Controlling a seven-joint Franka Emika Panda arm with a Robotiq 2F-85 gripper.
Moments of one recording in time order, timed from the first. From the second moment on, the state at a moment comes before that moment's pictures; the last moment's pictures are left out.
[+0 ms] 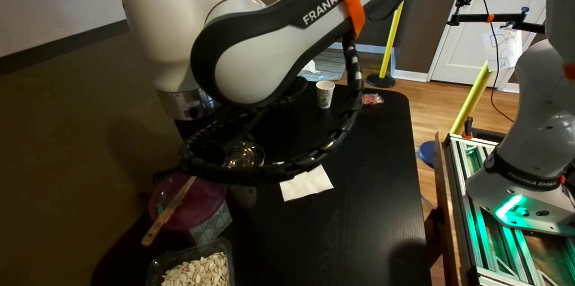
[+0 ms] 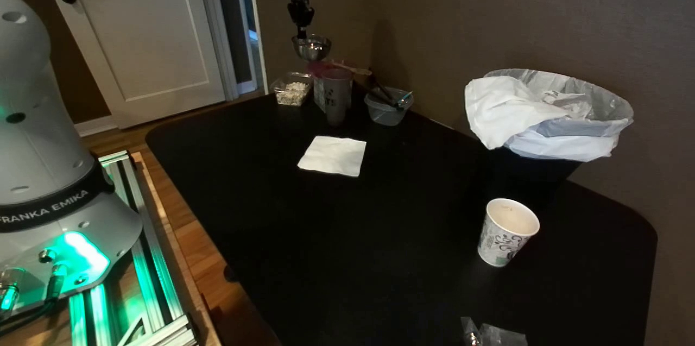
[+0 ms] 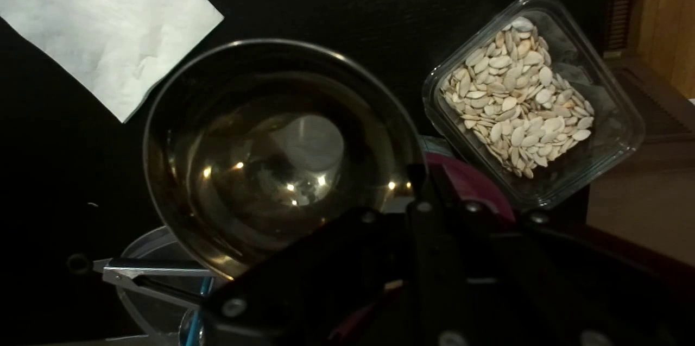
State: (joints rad) arm 0.38 0.52 0.15 -1.55 -0.14 2.08 0.63
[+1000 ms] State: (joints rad) arm 0.37 0.52 0.14 -1.54 -0.11 2.08 0.52
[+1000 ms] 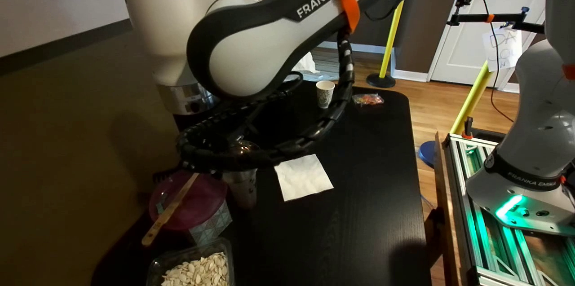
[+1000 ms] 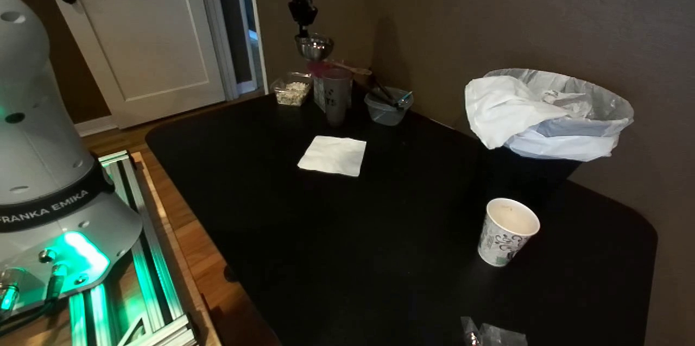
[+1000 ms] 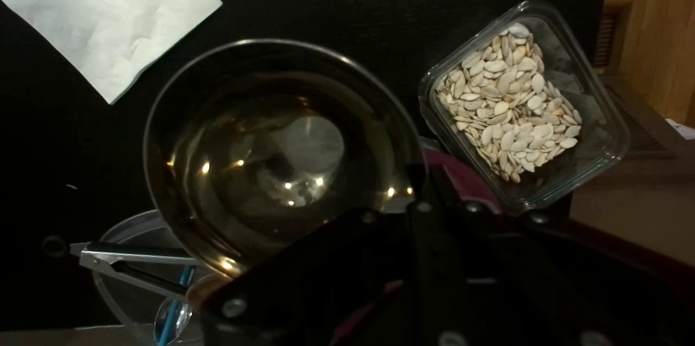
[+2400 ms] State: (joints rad) arm 0.33 0.57 0.14 -1.46 0.02 2.08 0.38
